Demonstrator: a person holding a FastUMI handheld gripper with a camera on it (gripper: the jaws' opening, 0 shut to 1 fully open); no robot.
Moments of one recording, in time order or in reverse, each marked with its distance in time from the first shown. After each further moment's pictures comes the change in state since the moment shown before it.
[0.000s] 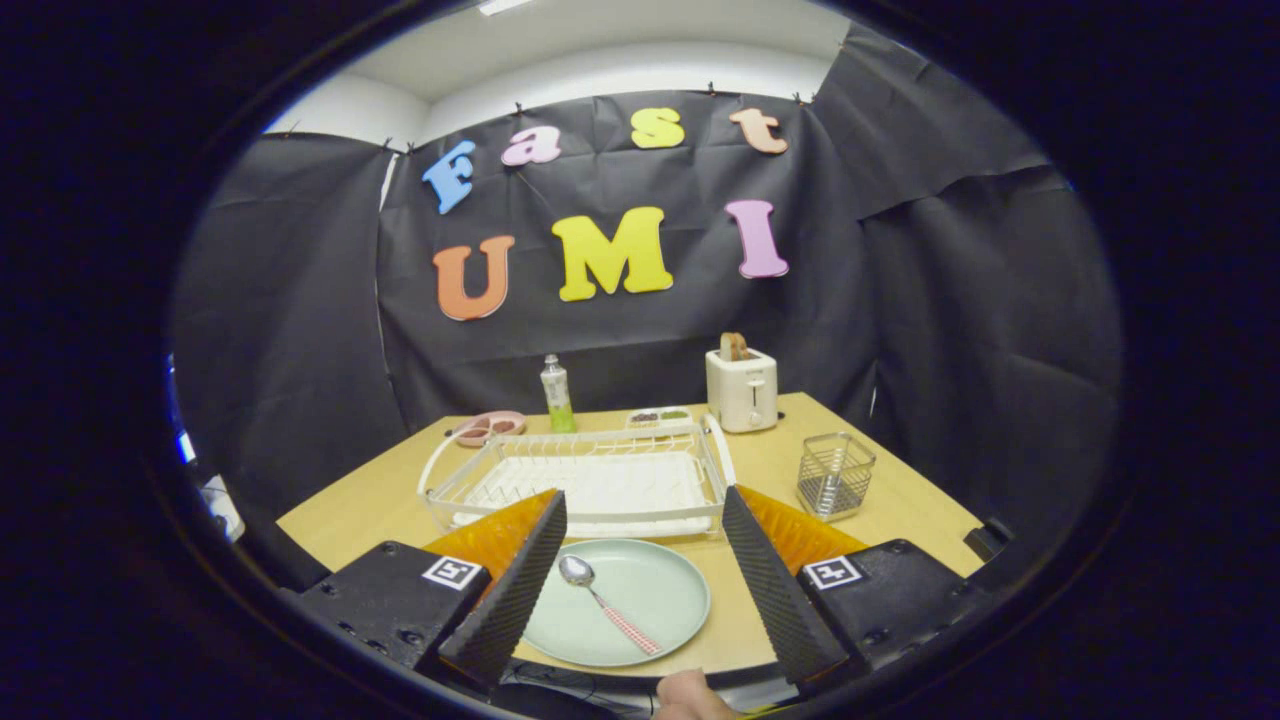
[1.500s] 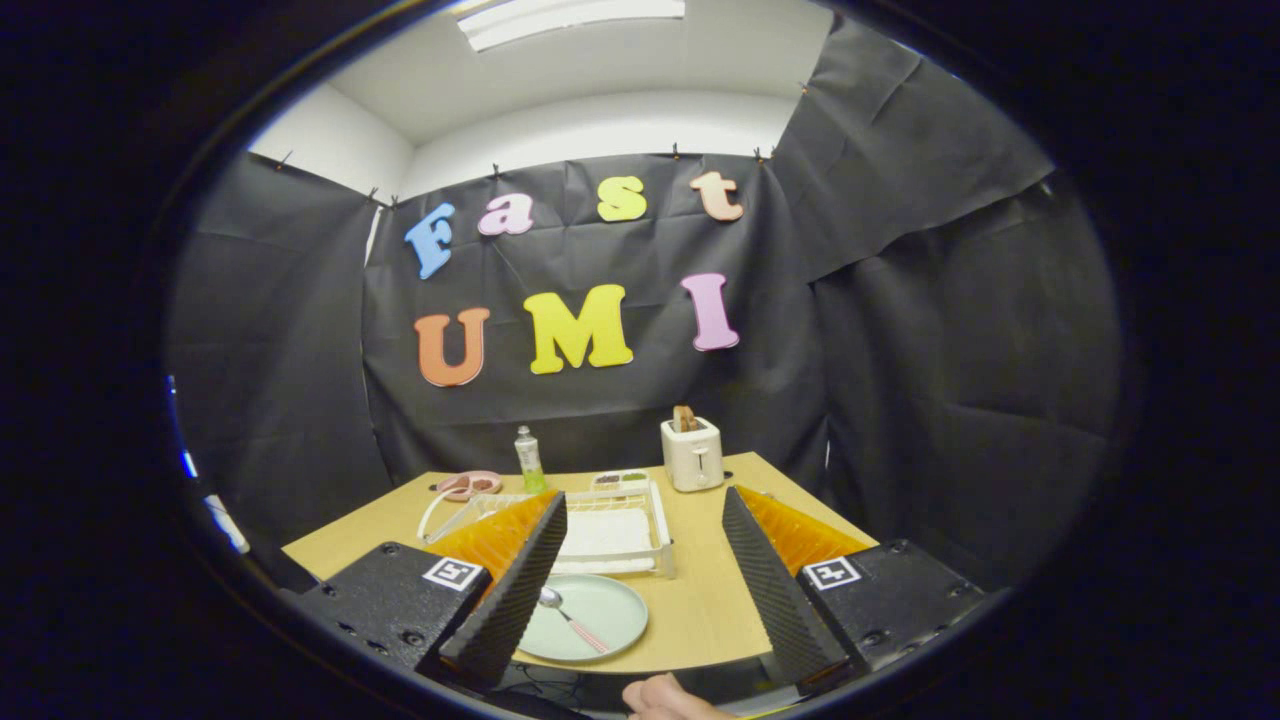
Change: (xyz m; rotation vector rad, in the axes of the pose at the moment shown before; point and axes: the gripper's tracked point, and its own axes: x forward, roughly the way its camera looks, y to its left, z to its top) arm -0.078 -0.045 0.049 0.052 -0.151 -0.064
